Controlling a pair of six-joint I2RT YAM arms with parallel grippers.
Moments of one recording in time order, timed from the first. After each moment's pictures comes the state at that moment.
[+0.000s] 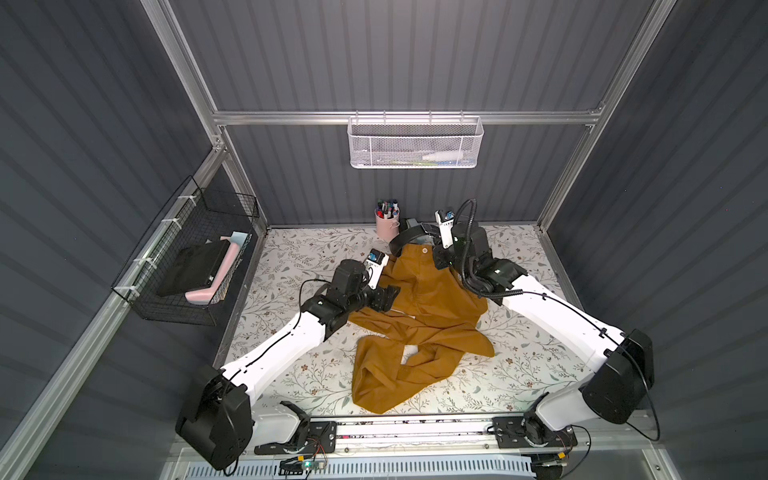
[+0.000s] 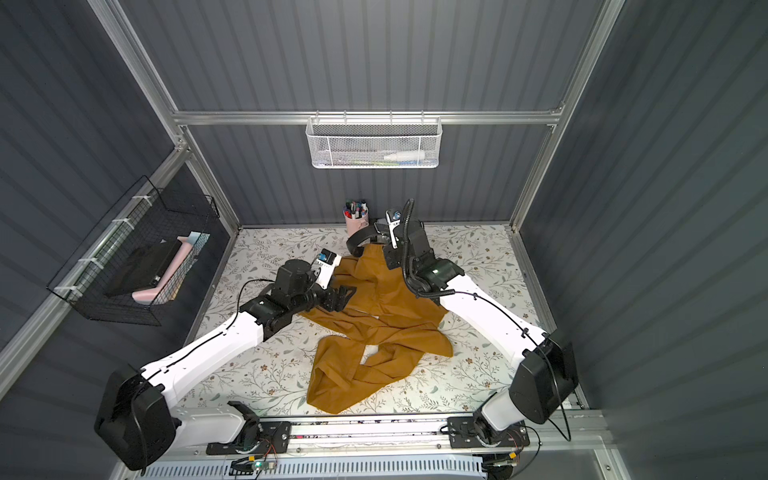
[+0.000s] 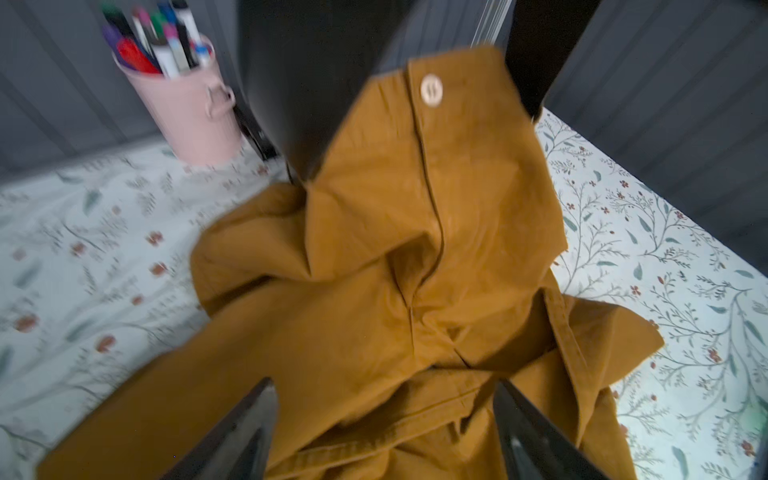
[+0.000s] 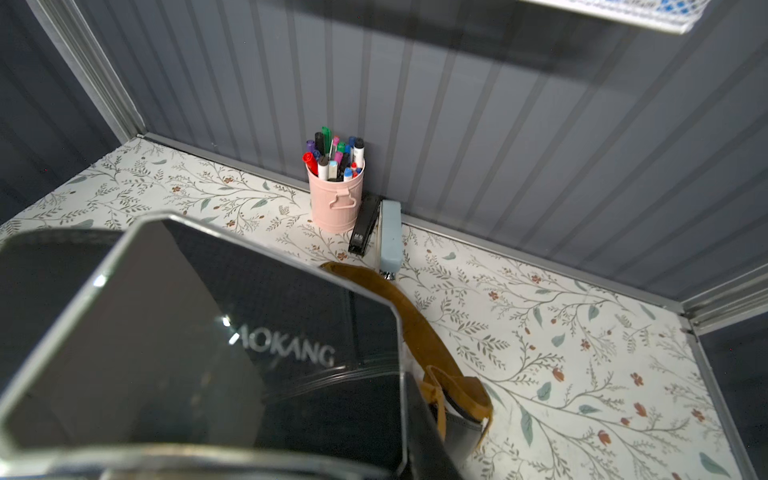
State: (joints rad) left arm -0.58 1.29 0.96 -0.15 0.15 -0.02; right arm 0.68 1.49 1.33 -0.28 0.31 0.05
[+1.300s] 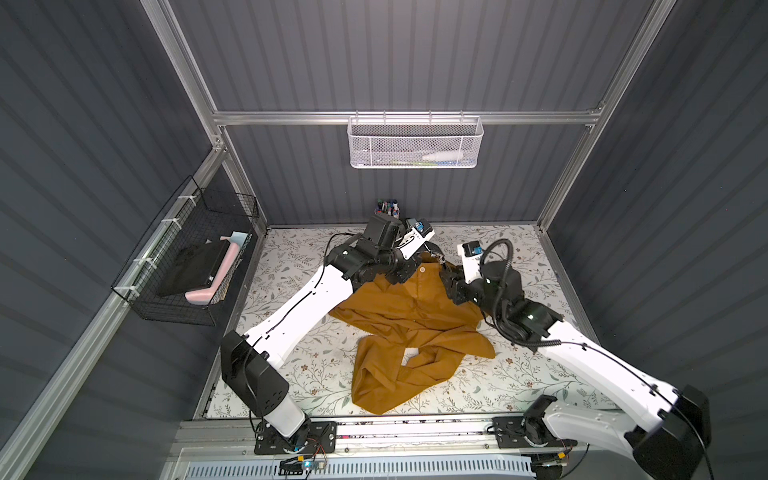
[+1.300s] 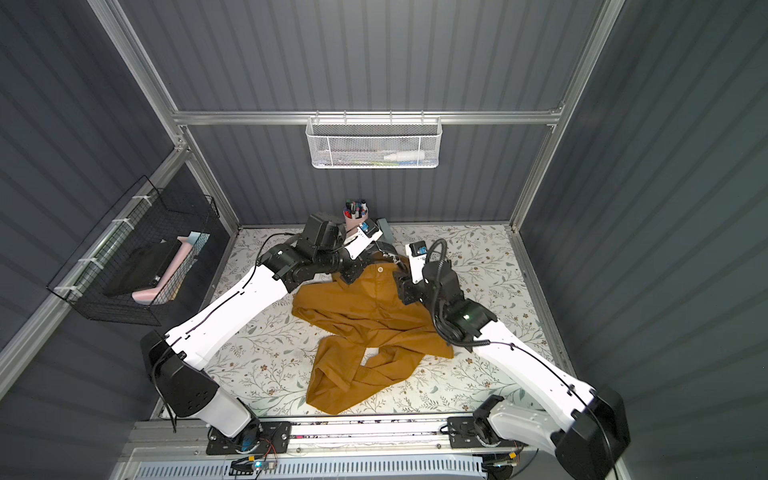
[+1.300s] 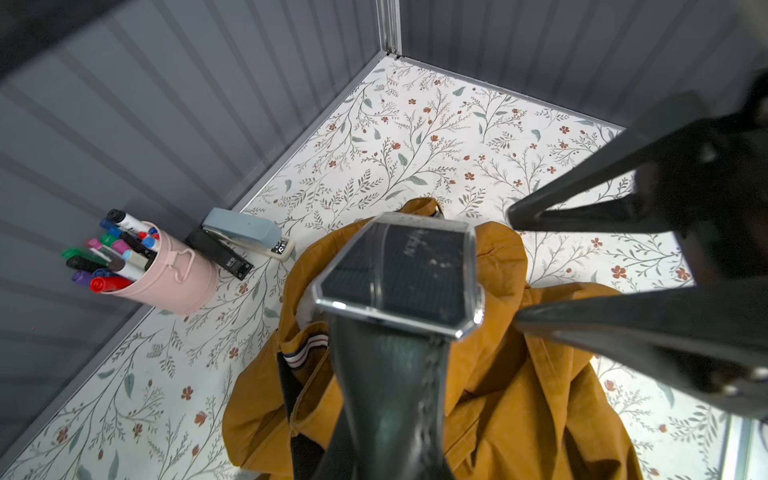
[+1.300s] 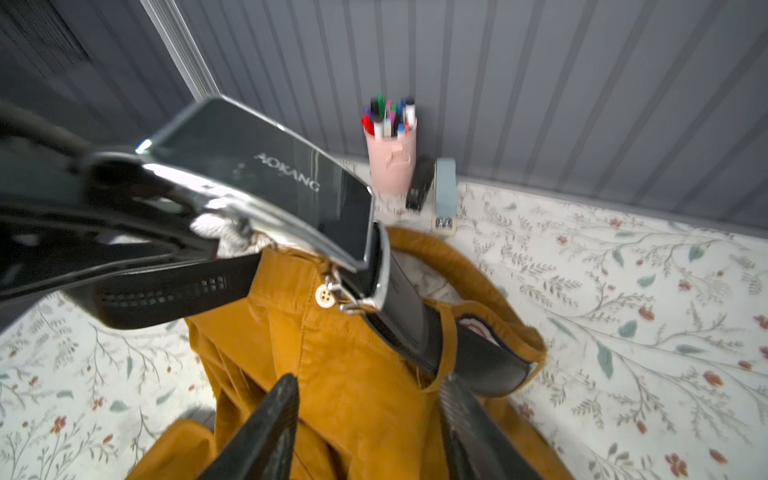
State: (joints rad) left arm -0.70 1.63 1.70 -0.71 0.18 0.26; right arm 0.68 1.06 0.86 -0.09 0.14 0.15
